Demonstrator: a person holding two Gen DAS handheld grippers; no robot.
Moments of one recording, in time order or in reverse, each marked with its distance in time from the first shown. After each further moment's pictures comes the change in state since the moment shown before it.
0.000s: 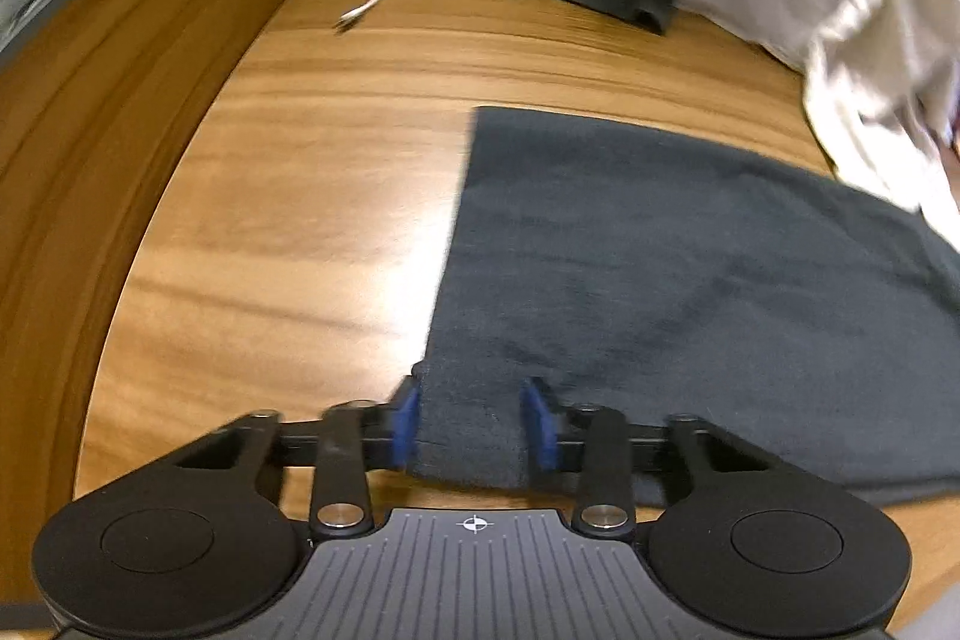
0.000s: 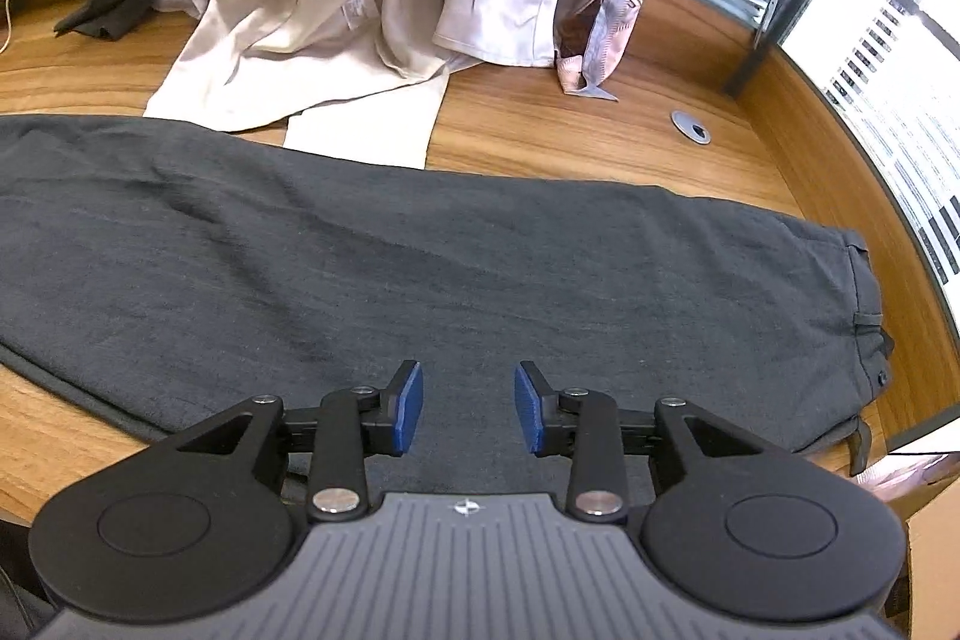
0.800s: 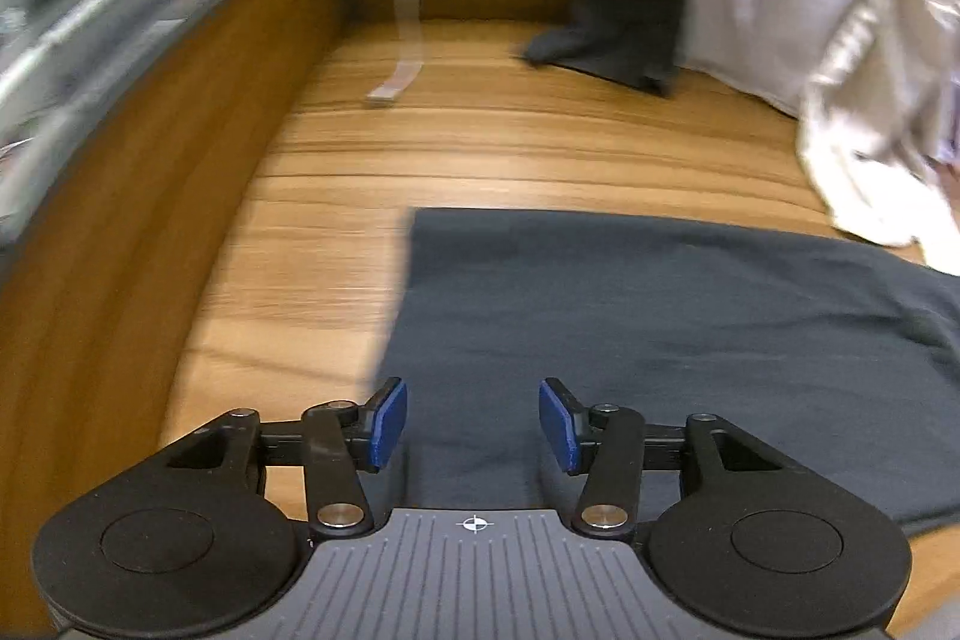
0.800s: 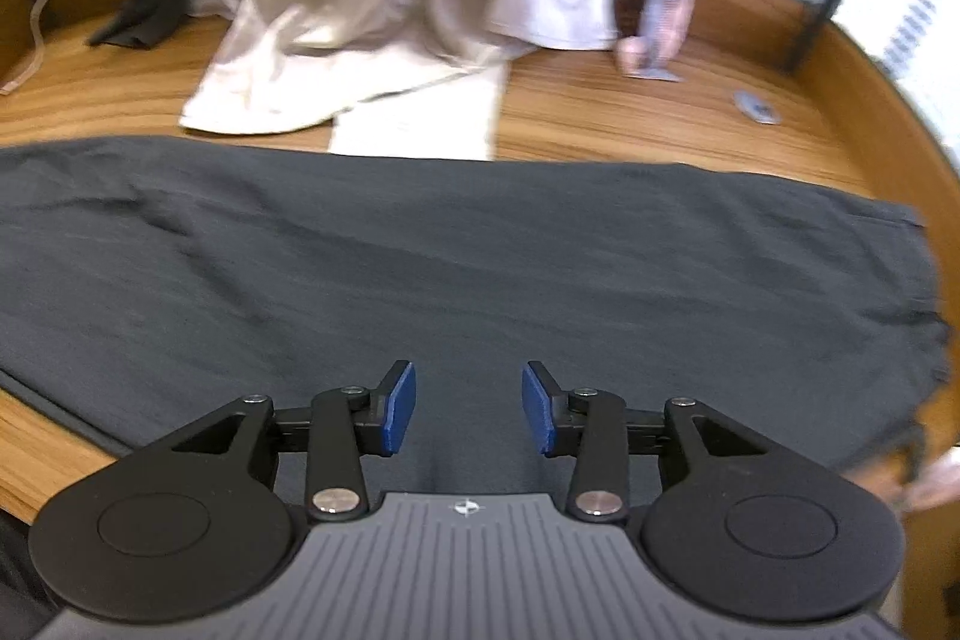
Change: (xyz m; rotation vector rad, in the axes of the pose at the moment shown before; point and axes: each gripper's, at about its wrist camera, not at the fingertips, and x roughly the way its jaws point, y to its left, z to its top) left arm -0.026 0.003 0.011 0.029 -0.073 -0.009; right arm 0.038 0.018 0.008 0.026 0.028 0.199
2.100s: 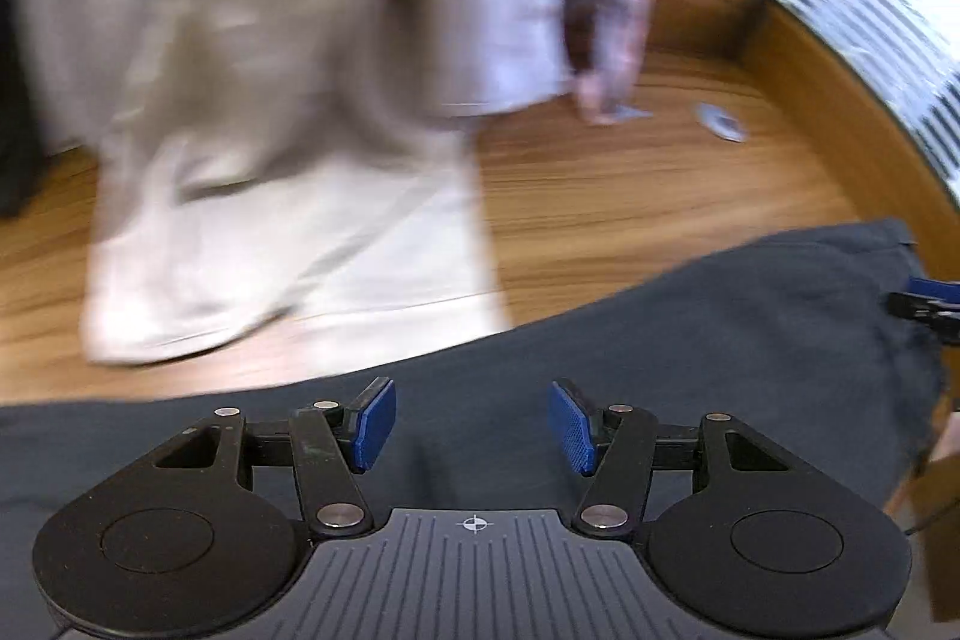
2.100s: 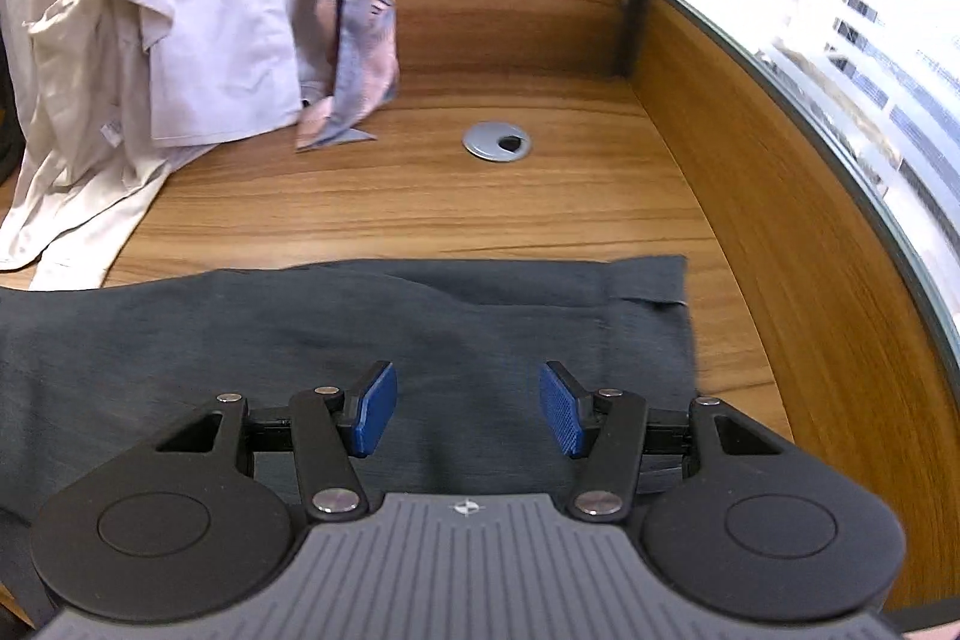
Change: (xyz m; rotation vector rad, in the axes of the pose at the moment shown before) left arm 0.027 -0.451 0.073 0.229 0.057 -0.335; right arm 0.038 -0.358 0.017 0.103 -0.110 0.017
